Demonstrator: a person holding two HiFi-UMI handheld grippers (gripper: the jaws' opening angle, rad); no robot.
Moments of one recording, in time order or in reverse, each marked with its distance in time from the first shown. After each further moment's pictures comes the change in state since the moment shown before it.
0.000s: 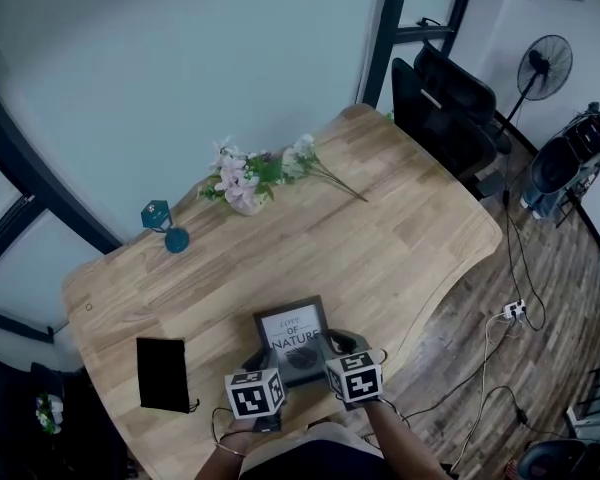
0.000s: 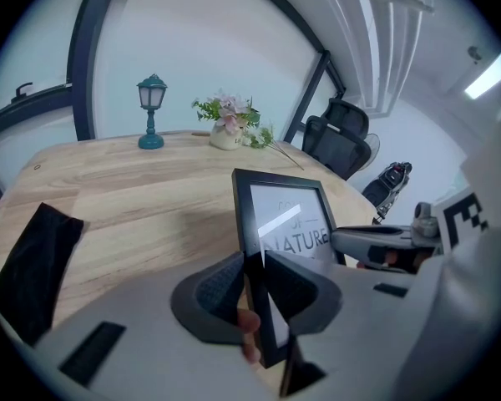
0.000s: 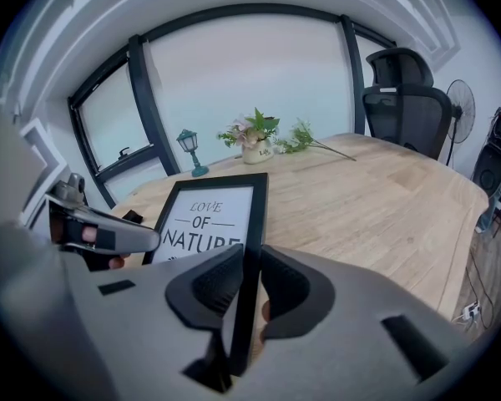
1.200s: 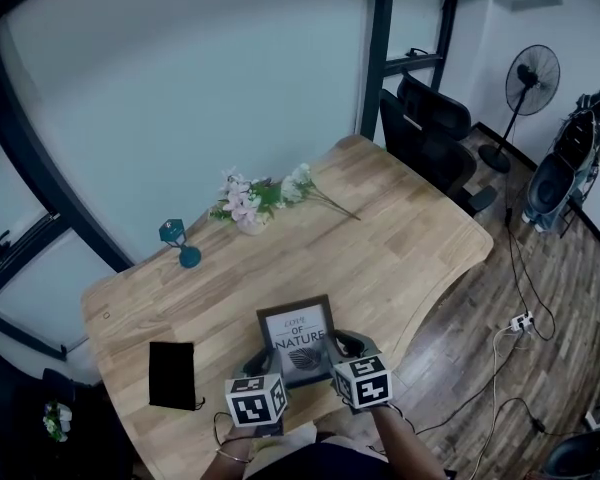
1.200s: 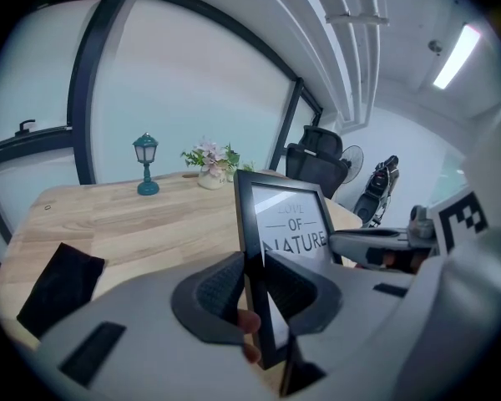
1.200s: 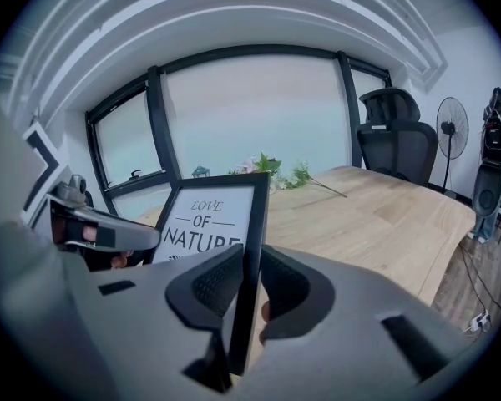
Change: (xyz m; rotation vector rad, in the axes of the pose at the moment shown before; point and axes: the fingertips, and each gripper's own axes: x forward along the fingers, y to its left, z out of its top) left arm -0.073 -0.043 0.030 0.104 -0.196 -0.009; right arm -0.079 0.008 0.036 -0.021 -0.202 0.008
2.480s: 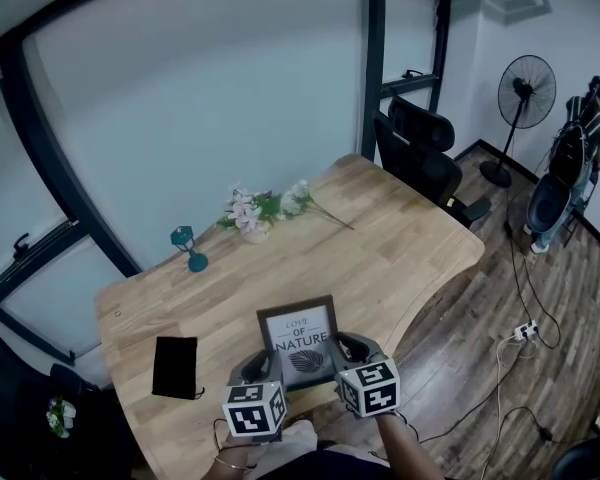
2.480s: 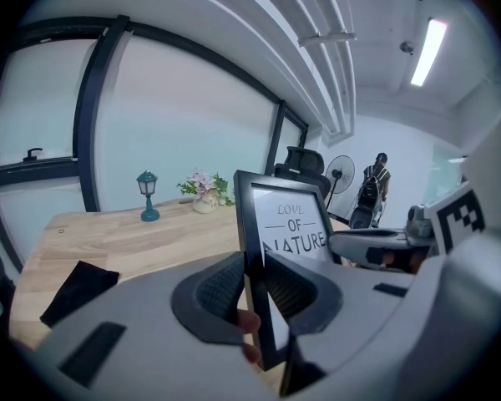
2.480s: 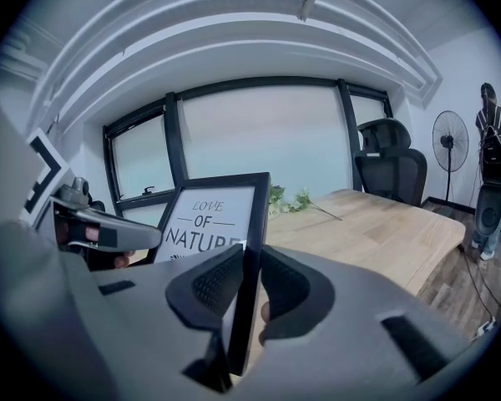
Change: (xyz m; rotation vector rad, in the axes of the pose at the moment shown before) left arm -0.076 -0.049 0.011 0.073 -0.142 0.007; right arm -0.087 0.012 0.022 -0.027 -0.149 0.030
